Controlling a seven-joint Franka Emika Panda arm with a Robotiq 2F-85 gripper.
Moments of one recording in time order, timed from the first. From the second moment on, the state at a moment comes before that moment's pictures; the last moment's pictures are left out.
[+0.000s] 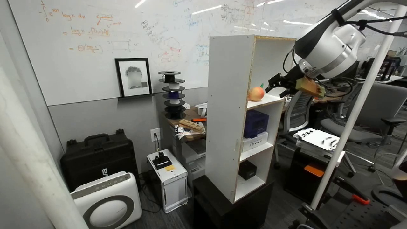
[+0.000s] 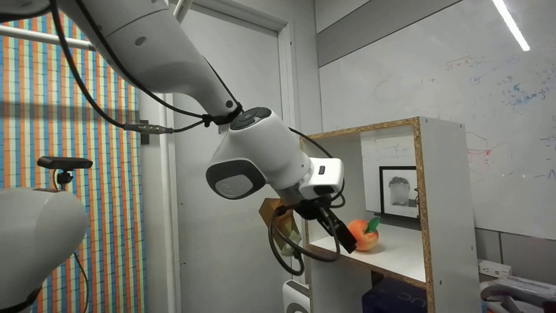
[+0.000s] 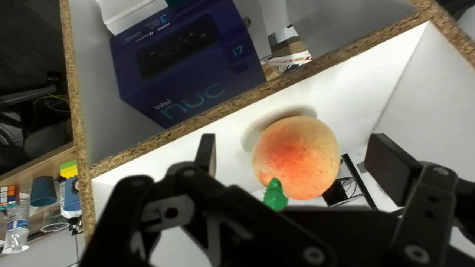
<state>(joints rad) 1.17 -0.32 -1.29 -2.59 0.66 3.27 -0.57</state>
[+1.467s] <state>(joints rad) 2.21 -0.76 -2.28 -2.00 0.05 3.43 -0.36</state>
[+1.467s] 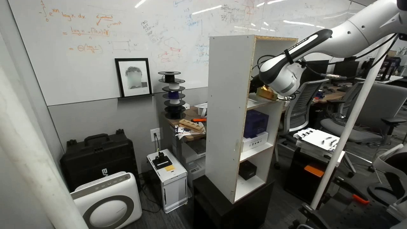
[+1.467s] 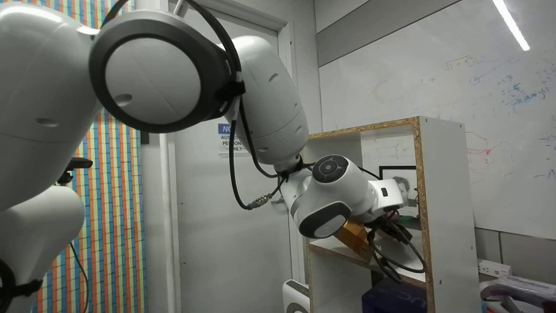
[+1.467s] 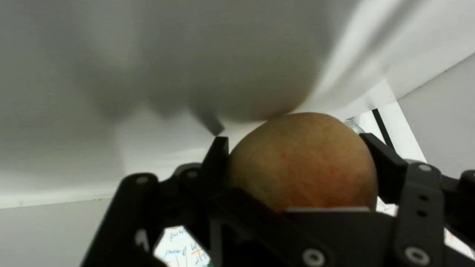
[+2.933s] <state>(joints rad) 1.35 -0.30 -1.63 -2.34 -0.02 2.63 -0.26</state>
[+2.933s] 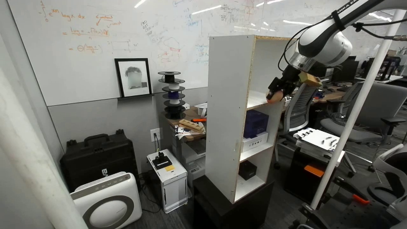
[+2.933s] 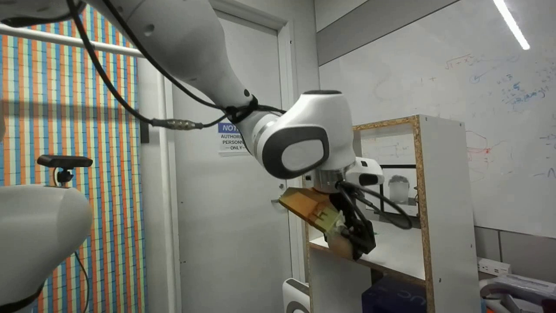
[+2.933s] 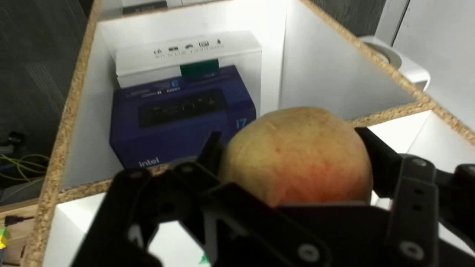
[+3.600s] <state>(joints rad) 0.58 -0.28 -0.83 -2.07 -0.04 2.12 -0.24</state>
